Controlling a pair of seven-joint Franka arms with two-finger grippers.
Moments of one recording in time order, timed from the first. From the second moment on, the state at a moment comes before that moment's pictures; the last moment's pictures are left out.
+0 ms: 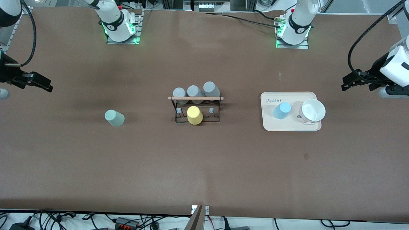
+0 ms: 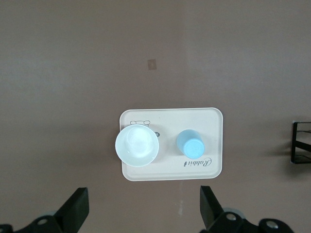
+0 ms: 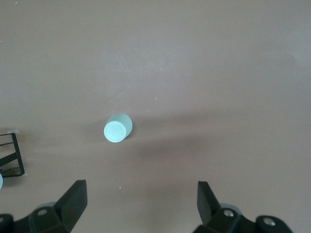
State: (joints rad) left arm 0.04 0.02 -0.05 -1.63 -0.02 1.65 0.00; right arm 0.01 0.05 -0.04 -1.61 -0.03 1.66 0.08
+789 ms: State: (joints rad) left arm 0.04 0.03 -0.05 -1.64 -0.02 1.64 0.02; right arm 0.01 0.05 -0.04 -1.61 -0.03 1.65 0.08
